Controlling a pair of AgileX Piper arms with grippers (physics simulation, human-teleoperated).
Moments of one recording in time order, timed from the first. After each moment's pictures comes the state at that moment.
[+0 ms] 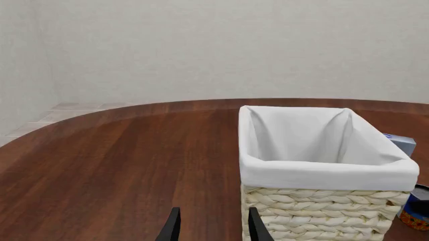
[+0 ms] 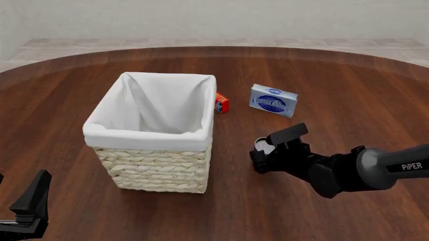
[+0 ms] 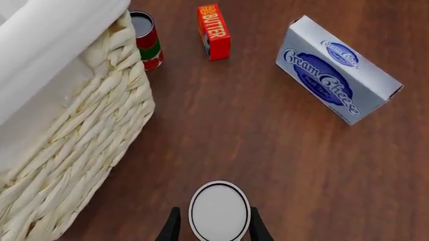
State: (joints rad) left arm 0.00 0.01 0.00 0.00 0.00; right arm 0.42 1.74 -0.62 -0.43 -0.01
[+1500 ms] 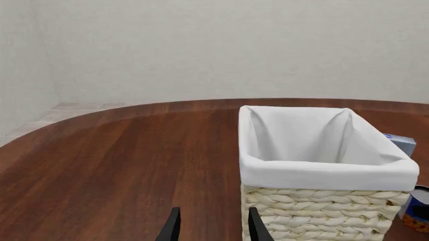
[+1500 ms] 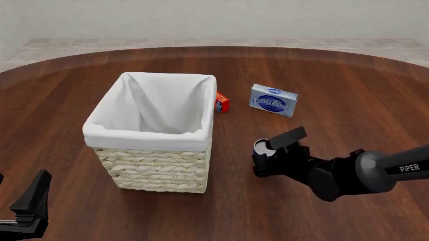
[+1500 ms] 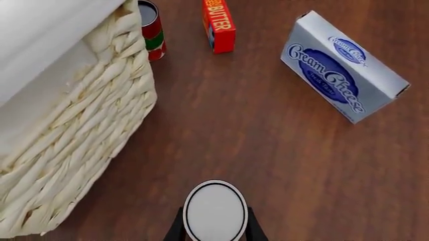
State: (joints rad) left arm 0.00 0.01 0.00 0.00 0.00; right arm 0.42 1.75 -0.59 -0.45 -0.05
